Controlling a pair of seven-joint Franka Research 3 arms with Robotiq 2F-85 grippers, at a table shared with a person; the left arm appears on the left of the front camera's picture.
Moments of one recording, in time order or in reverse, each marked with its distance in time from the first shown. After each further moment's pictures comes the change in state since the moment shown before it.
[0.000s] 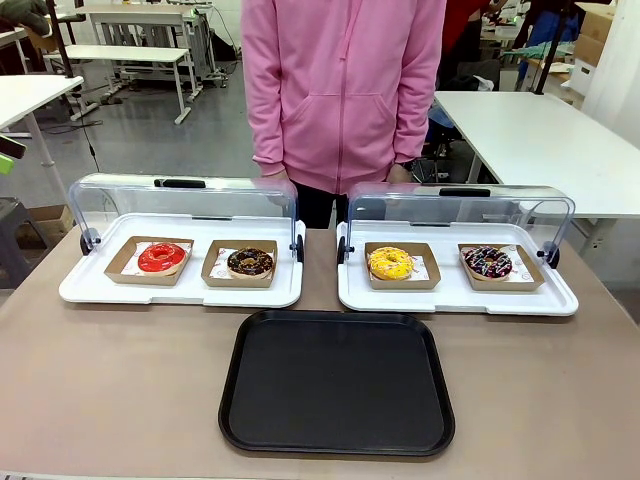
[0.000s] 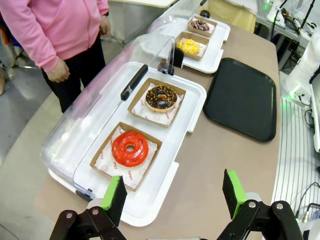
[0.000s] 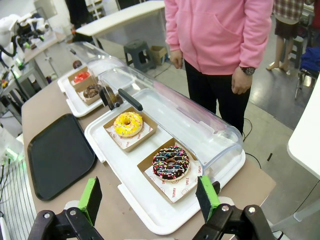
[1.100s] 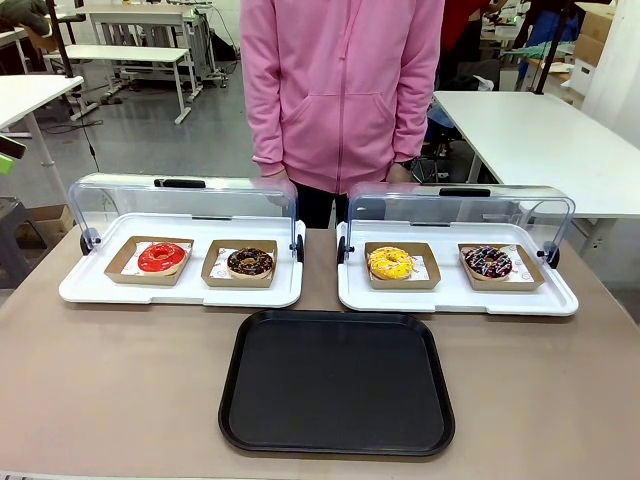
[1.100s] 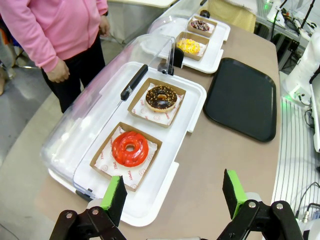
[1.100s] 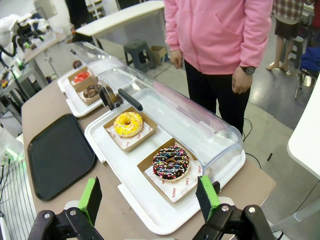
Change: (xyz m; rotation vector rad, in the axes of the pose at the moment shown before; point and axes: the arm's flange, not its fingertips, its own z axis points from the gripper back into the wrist) left arm 0.000 0.000 0.000 0.000 0.000 0.000; right arm 0.000 0.000 0.000 0.000 0.000 0.000
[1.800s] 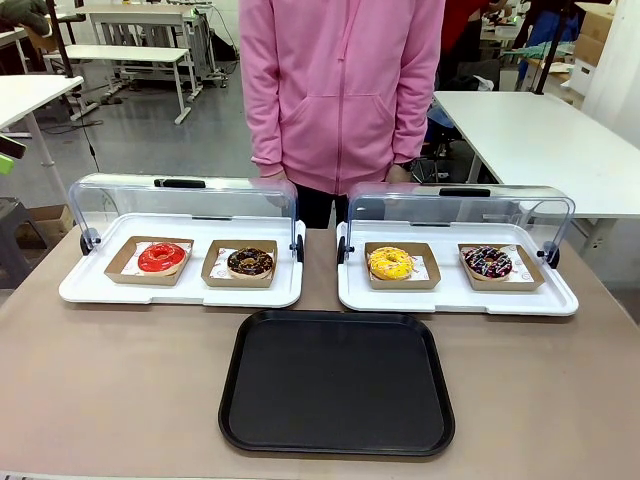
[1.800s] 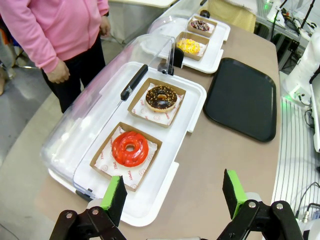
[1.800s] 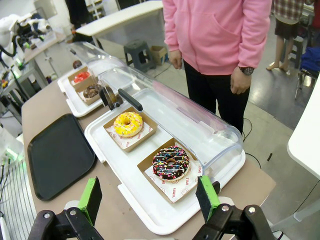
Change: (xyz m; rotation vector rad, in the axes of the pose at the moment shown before) left arm 0.000 0.000 0.000 0.000 0.000 0.000; right arm 0.000 0.000 0.000 0.000 0.000 0.000
